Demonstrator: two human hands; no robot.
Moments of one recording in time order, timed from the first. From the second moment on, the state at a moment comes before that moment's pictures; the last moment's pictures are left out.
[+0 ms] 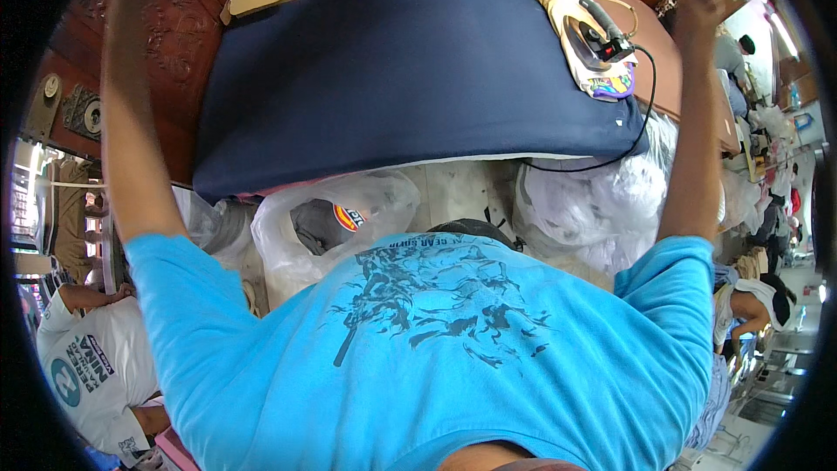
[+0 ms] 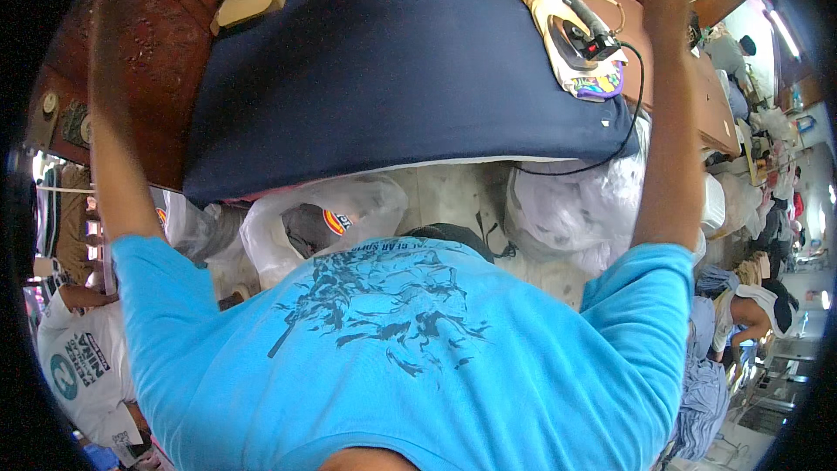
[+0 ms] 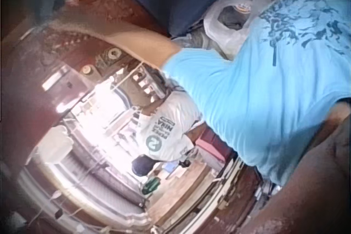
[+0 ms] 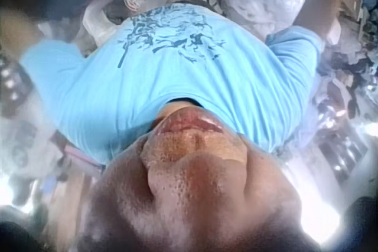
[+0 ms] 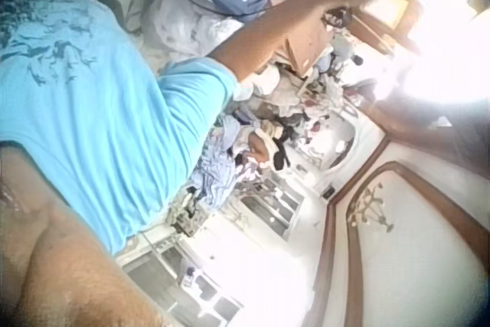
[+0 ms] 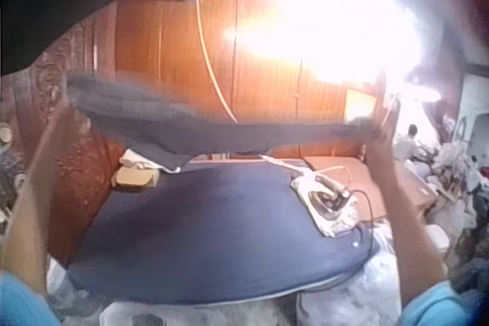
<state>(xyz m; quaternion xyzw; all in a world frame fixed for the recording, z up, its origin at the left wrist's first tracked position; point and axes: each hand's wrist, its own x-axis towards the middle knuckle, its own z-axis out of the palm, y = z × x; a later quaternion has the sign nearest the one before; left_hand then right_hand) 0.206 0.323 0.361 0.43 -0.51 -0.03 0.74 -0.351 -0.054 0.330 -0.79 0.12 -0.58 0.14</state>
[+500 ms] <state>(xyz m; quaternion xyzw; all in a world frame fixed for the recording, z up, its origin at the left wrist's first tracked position) -0.006 0.368 -0.007 0.90 -0.25 -0.05 0.35 -0.392 -0.006 -0.002 -0.75 0.50 -0.29 0.32</state>
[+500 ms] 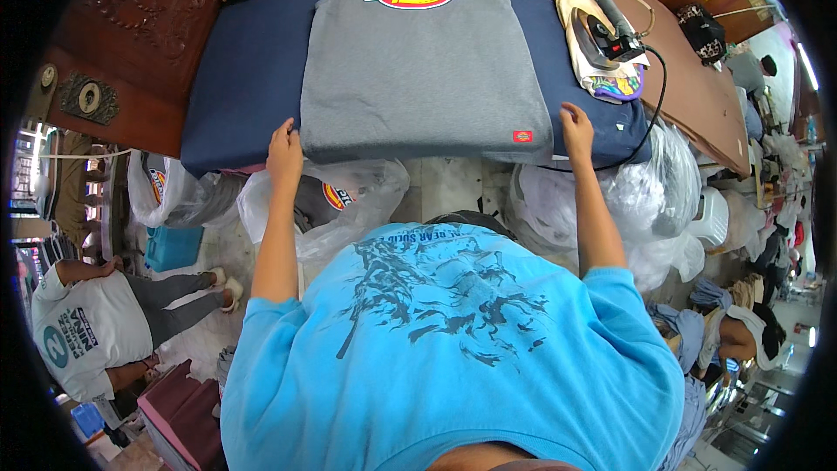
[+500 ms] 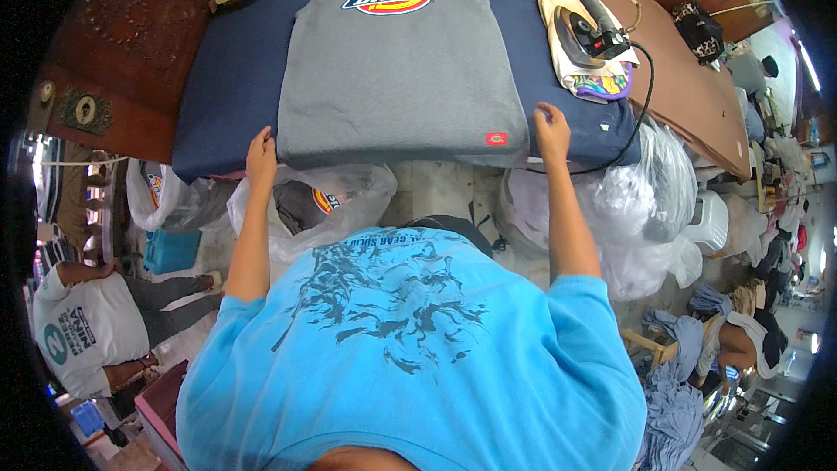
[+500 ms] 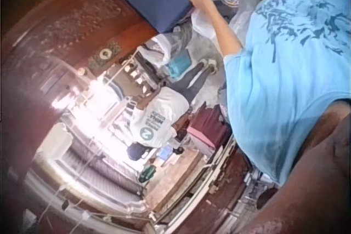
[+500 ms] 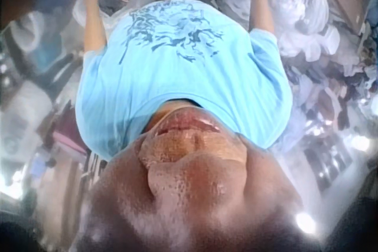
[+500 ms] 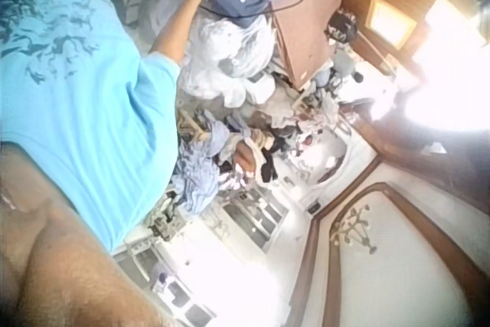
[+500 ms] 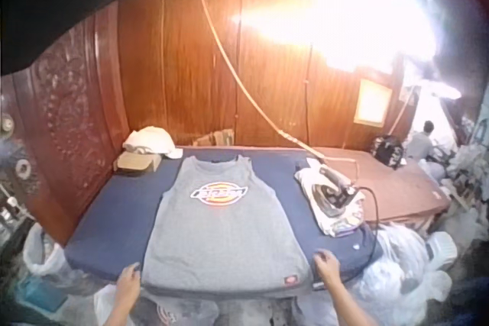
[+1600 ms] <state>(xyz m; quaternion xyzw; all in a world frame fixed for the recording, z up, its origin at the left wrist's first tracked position) 0.084 0.190 0.019 0.91 -0.33 0.04 0.24 -0.269 -0.092 0.015 -0.87 0.44 -0.18 0.13</state>
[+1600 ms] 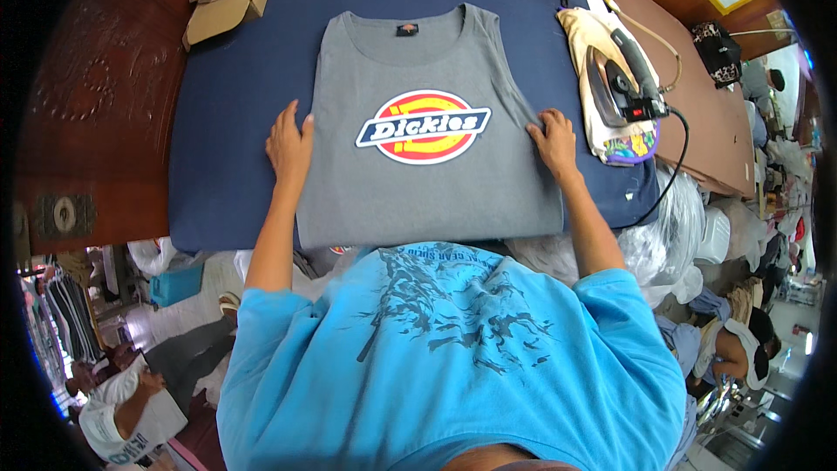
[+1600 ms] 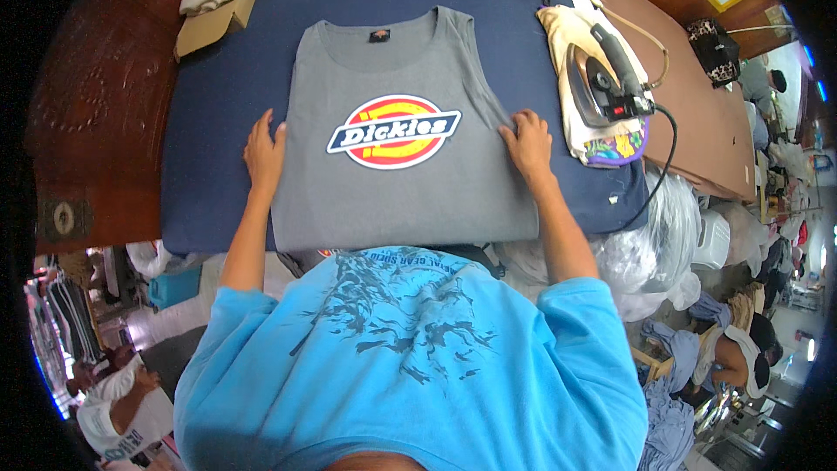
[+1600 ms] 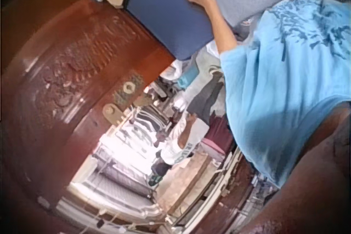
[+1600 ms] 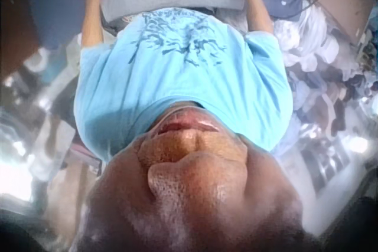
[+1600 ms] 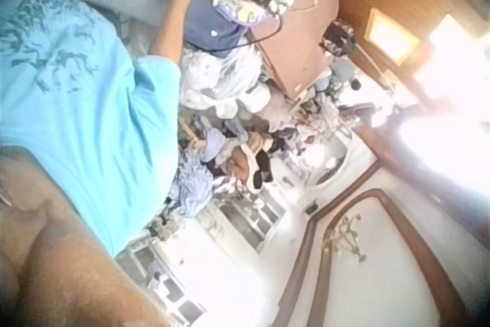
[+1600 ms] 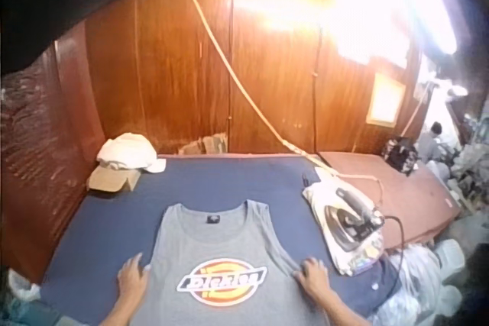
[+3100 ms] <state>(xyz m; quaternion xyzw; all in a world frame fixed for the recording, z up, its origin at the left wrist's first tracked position) 0.259 0.019 0.009 0.80 -0.49 -0.10 0.34 -0.066 -0.302 0.048 -0.86 0.46 -0.06 0.22</state>
